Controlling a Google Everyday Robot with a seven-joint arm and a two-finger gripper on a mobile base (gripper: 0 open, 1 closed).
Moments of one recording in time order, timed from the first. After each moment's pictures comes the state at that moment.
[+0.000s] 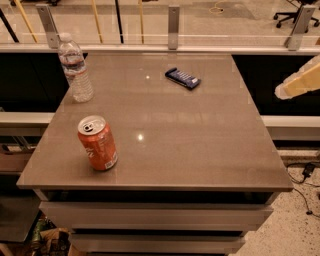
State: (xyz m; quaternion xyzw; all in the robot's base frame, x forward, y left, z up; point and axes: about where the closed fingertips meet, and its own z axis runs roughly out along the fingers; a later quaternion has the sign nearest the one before) arm 0.525 -0.286 1.019 -0.41 0.80 -0.03 0.44
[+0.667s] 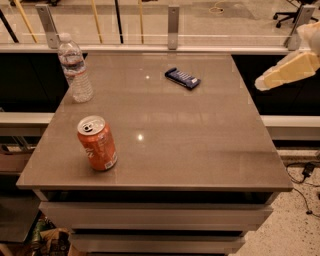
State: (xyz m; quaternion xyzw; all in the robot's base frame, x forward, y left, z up) arm 0.571 -0.267 1.002 -0.40 0.79 0.04 0.46
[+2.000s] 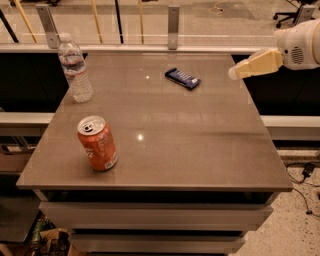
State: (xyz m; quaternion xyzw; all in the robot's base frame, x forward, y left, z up) arm 0.627 -0.237 0.982 -0.34 0.79 0.08 0.50
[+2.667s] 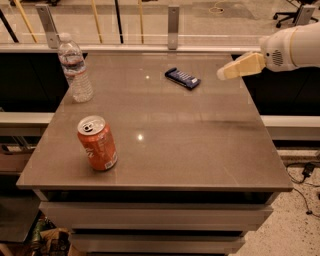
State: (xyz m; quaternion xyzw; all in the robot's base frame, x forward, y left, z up) arm 0.665 -0.224 0.954 -0.33 0.80 0.11 0.49
